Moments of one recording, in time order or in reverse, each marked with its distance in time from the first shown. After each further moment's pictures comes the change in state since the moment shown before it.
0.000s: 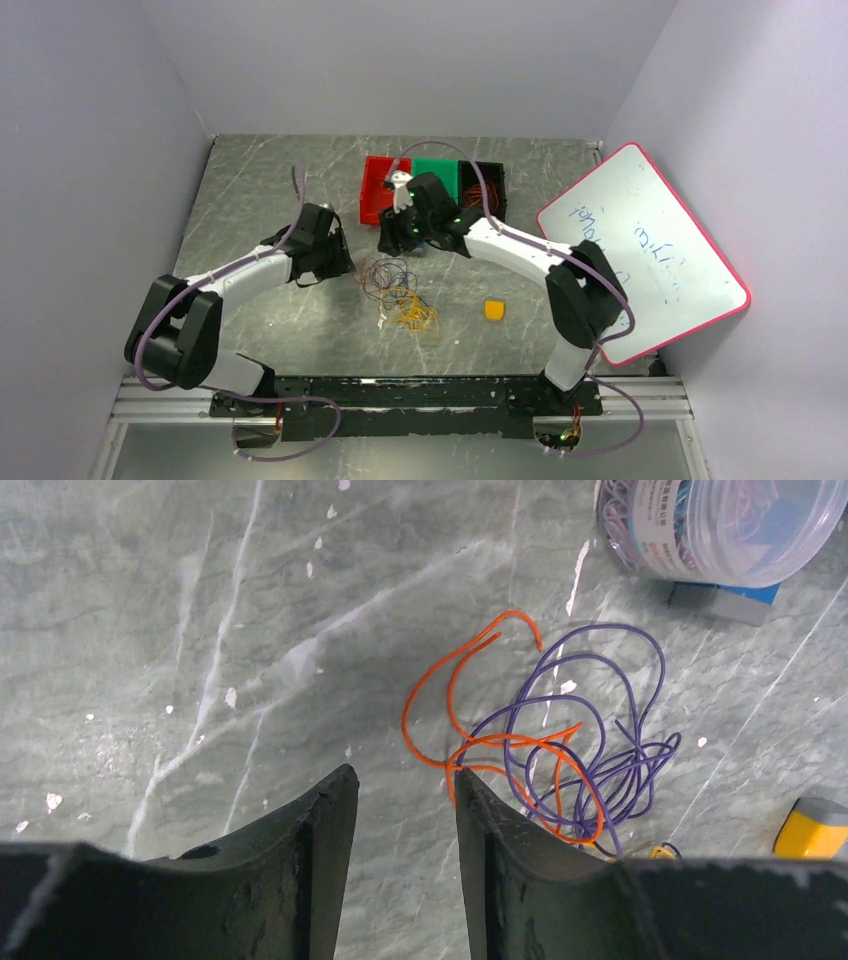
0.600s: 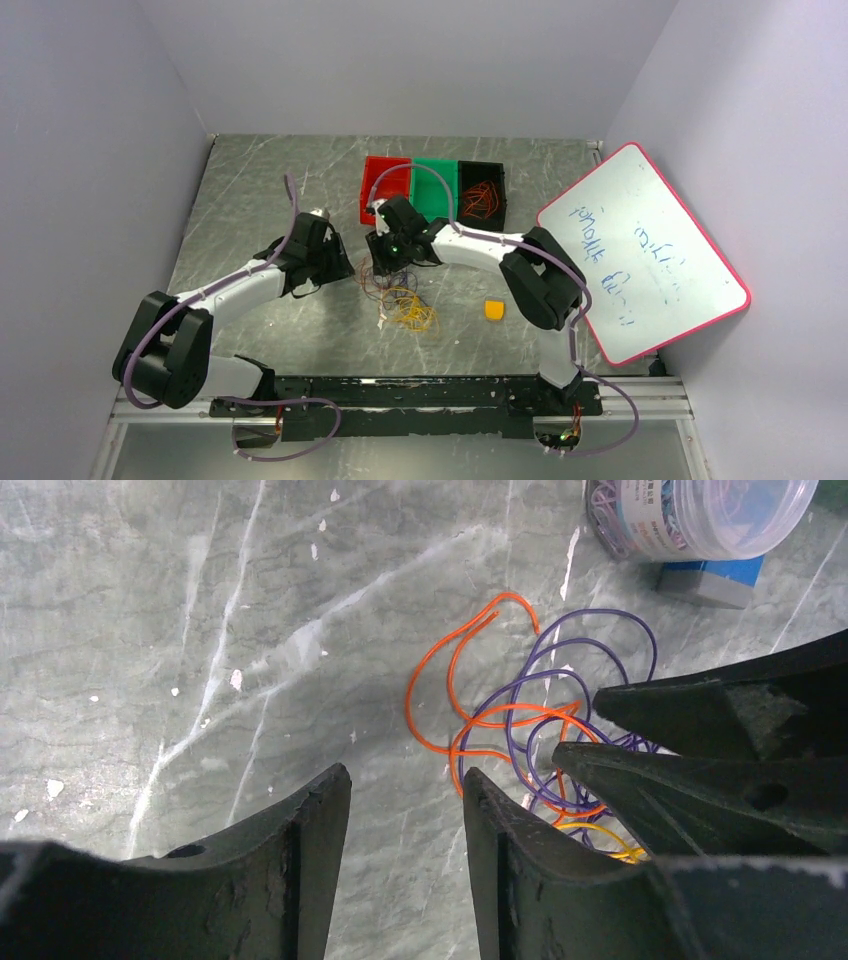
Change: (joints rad) left arm 0.000 -0.103 -0.116 0.086 -0.005 -0.004; right arm 0.102 0.254 0.114 -0.083 0.076 0.069
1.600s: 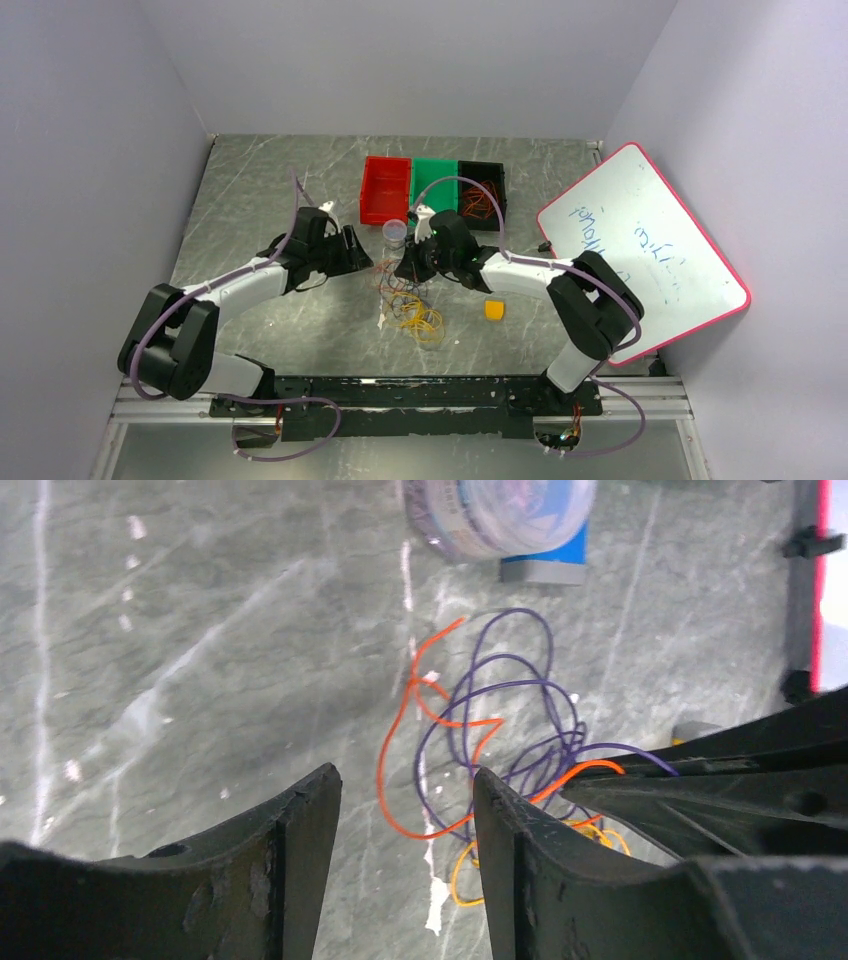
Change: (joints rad) left arm 0.005 0.035 0.001 0.166 0.193 0.038; right arm -0.100 -0.313 -0.484 0.457 -0.159 0.079
